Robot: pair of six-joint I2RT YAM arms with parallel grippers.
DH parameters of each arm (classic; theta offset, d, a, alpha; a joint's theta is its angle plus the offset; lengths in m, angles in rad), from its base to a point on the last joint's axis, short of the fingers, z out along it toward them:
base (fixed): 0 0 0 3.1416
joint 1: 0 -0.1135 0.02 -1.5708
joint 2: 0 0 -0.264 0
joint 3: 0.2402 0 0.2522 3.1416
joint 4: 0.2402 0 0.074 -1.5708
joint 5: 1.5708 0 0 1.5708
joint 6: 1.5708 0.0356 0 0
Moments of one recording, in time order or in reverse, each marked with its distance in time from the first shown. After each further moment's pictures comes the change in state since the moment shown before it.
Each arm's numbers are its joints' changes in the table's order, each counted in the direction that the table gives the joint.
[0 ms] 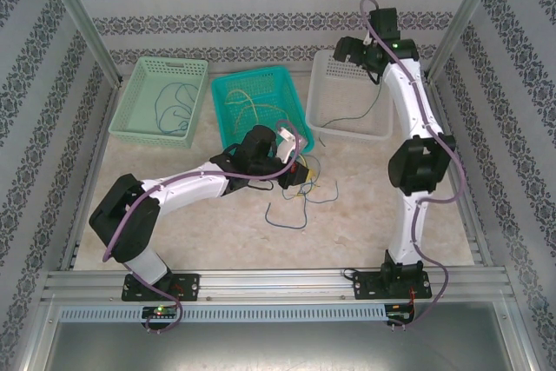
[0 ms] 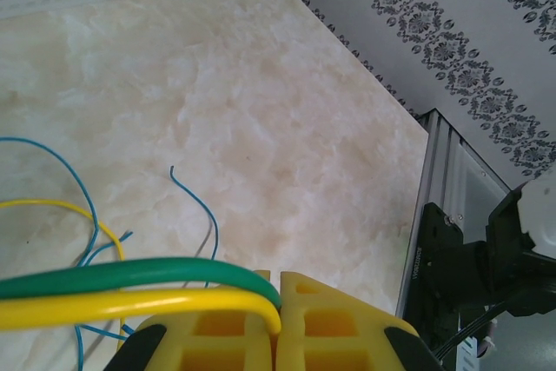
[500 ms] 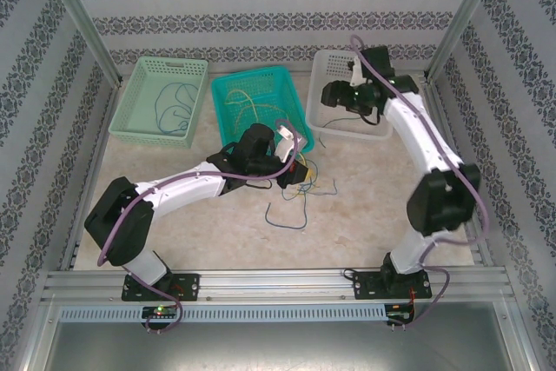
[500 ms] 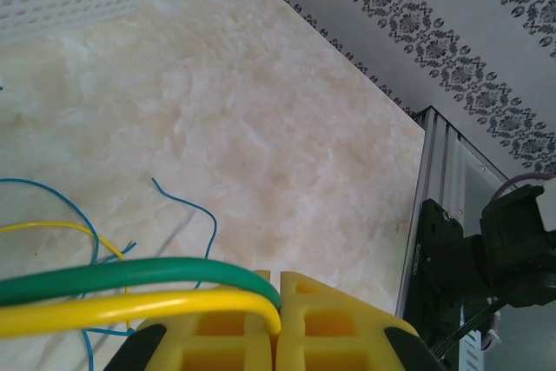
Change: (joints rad) left arm 0.000 0.033 0.007 0.034 0.000 0.051; right arm -0.090 0.534 -0.800 -0.157 -0.248 0.026
